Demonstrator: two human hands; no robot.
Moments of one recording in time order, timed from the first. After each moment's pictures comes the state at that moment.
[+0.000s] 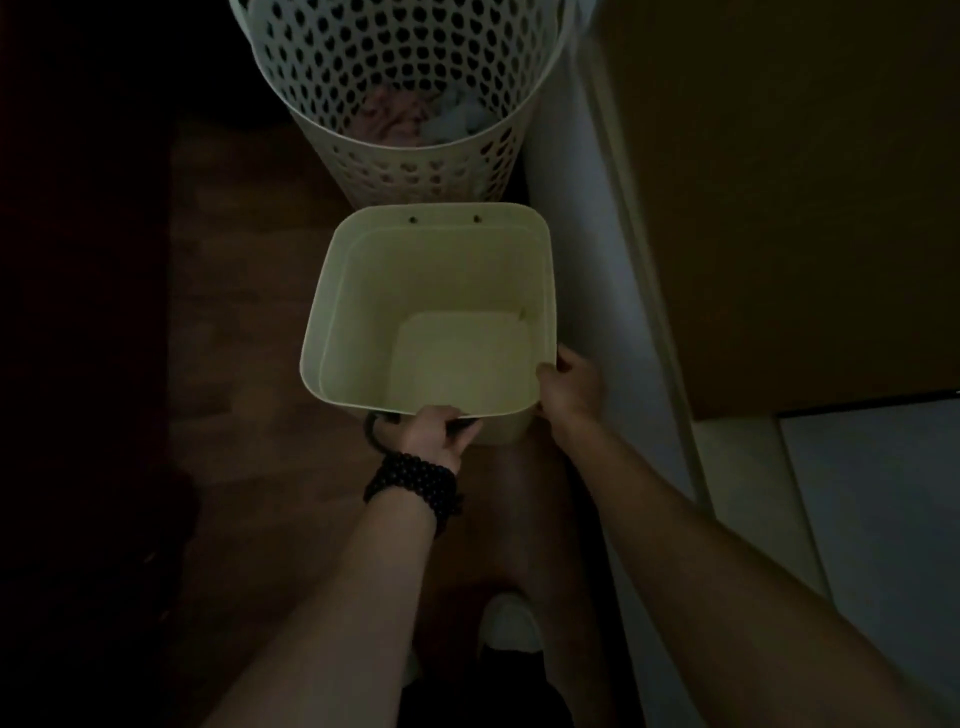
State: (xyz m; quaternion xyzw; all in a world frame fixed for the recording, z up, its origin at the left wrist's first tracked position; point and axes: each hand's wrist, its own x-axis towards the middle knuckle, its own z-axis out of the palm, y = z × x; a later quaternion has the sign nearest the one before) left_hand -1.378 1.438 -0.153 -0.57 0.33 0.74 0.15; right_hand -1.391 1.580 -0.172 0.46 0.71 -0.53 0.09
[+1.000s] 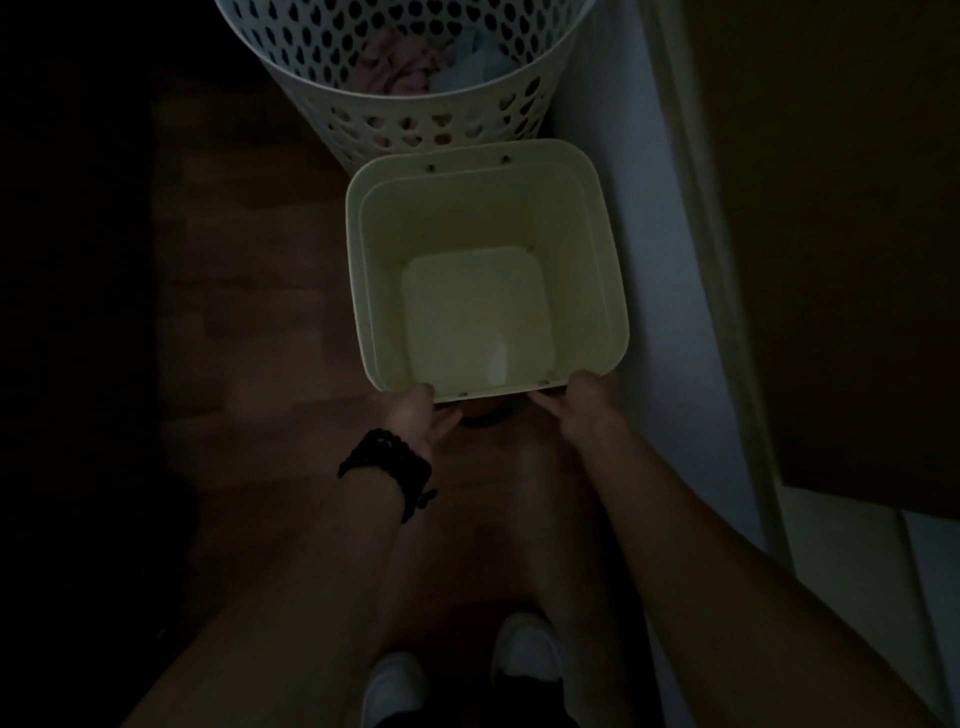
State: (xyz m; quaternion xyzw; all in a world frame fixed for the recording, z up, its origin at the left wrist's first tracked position) left_hand -1.441 1.416 -0.228 -0.51 0.46 0.68 0.26; right_hand -1.438 1.590 -0.252 0.59 0.42 -0.68 0.06
